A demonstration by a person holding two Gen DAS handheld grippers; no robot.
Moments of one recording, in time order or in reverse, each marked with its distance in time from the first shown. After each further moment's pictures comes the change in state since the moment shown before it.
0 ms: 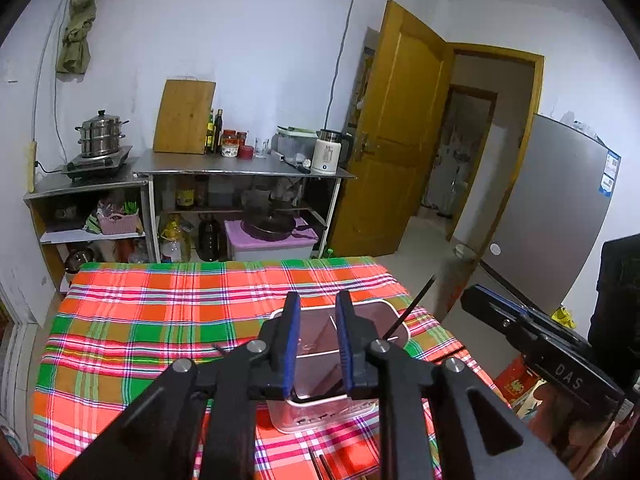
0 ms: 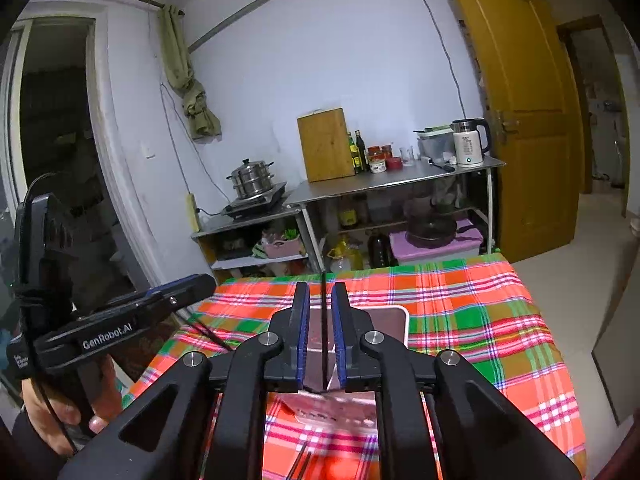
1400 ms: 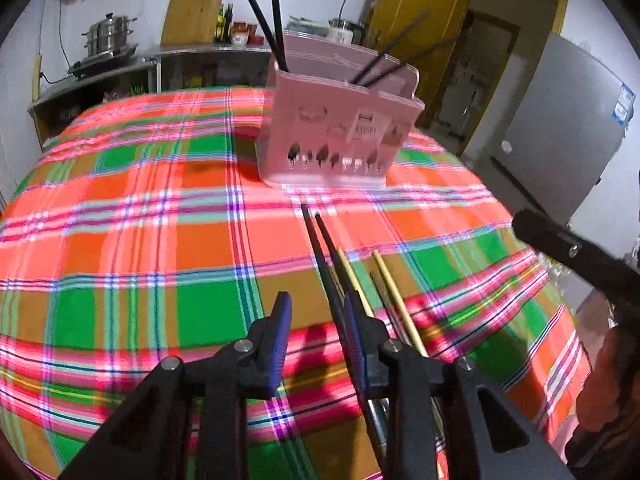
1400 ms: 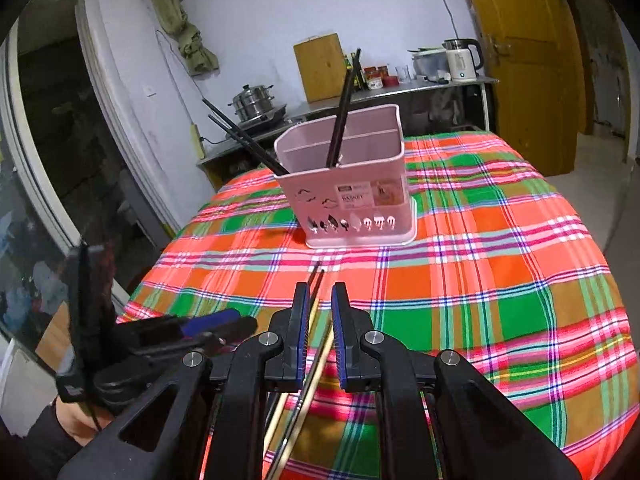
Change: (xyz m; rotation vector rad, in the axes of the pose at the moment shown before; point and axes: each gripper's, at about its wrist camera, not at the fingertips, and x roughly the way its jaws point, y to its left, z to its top) left arm 0.005 -0.009 -0.208 -0.045 0.352 0.030; right arm -0.044 0.003 -0.156 0.055 0.259 0.021
